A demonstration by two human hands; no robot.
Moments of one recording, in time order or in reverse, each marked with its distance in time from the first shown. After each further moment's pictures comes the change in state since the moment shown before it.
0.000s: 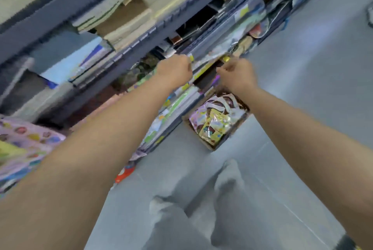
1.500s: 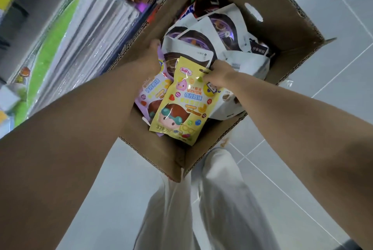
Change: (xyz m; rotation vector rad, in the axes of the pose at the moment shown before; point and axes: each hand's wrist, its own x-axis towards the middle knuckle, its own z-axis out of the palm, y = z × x) left_hand 0.321 -0.048 0.608 -0.123 -0.568 -0.345; right_hand 0.302 0.497 0.367 -0.190 -0.712 0.491
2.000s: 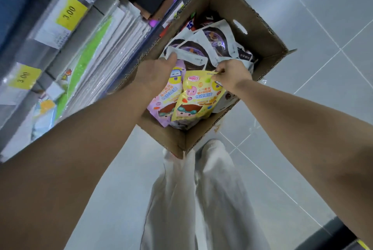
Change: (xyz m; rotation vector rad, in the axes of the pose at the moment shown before) left_hand -0.112 0.014 -0.040 0.344 0.269 0.417; right_hand -0.102 -0.003 -0.044 -0.145 0.255 -0.149
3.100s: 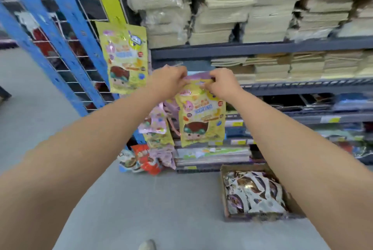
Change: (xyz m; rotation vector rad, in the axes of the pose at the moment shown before) left_hand -0.683 -0.029 -0.423 -0.199 0.790 -0.738; right_hand -0.636 -0.423 -0.176 -0.227 0.161 -1.236
